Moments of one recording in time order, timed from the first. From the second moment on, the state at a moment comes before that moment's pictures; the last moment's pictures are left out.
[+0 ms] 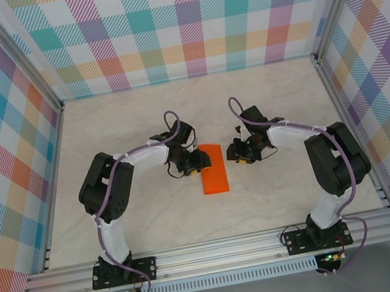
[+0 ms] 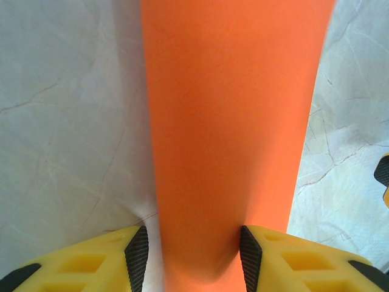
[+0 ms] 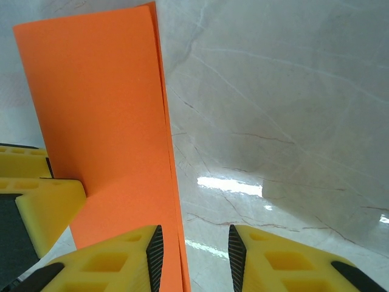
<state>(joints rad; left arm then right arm) -0.61 1.95 1.25 -0.50 0.40 -0.67 0.40 1.71 0.98 -0.47 -0.44 0.58</state>
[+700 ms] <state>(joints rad) -0.61 1.97 1.27 -0.53 0.40 -0.68 0.41 1.71 0.97 -0.47 -0.46 0.59</state>
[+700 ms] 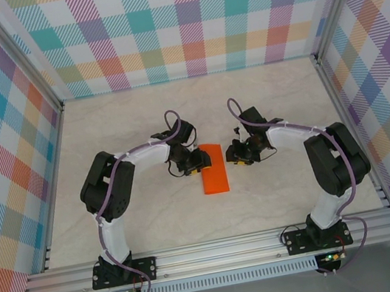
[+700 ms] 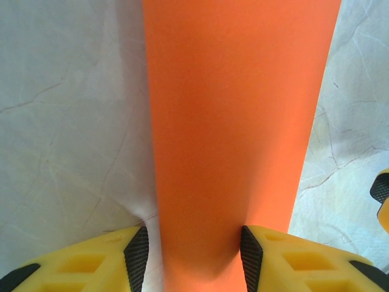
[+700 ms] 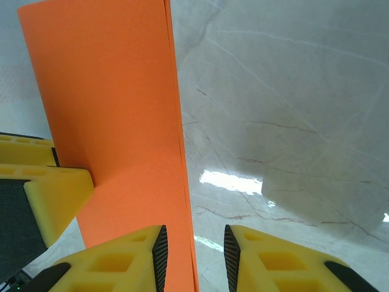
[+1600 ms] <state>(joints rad) -0.61 1.98 1.29 -0.55 0.39 -0.68 0.41 1.69 0.96 -0.44 -0.49 0.61</state>
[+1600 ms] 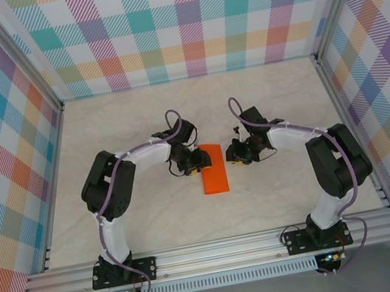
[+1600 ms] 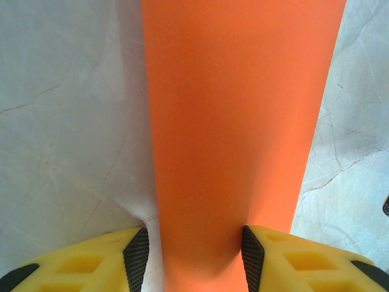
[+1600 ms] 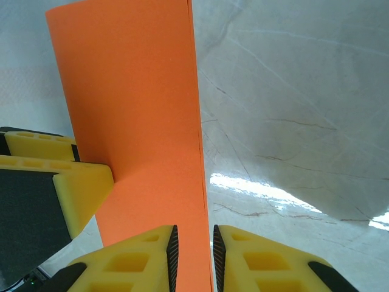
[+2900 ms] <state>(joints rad) -0.62 1.99 1.30 -0.56 0.39 -0.68 0.46 1.82 0.96 -0.34 -0.56 0.66</state>
